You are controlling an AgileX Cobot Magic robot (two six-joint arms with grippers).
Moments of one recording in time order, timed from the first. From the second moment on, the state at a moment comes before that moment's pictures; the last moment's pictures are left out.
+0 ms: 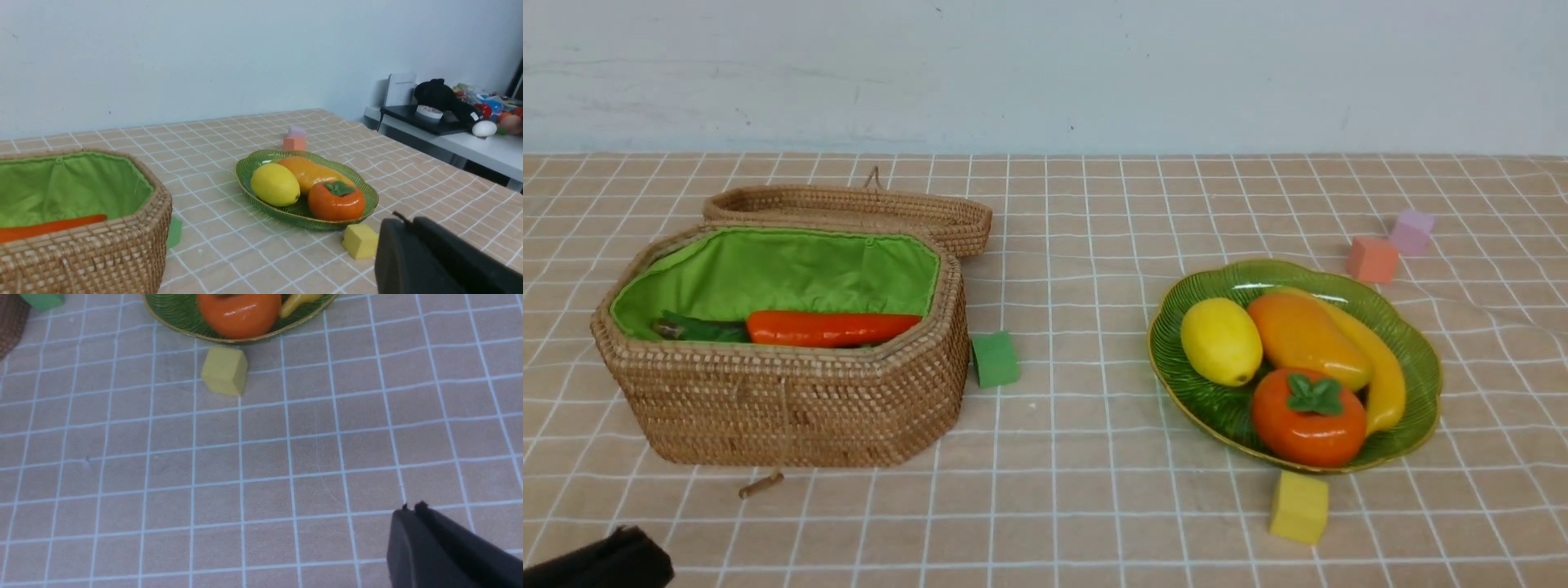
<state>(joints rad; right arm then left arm) 0.02 0.29 -0.67 0.15 1.20 0.08 -0.70 0.13 -0.24 -0.05 0.15 -0.12</state>
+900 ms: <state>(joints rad) 0.04 0.06 -0.45 0.19 0.87 0.08 -0.70 0.13 -0.23 -0.04 0.22 -0.13</state>
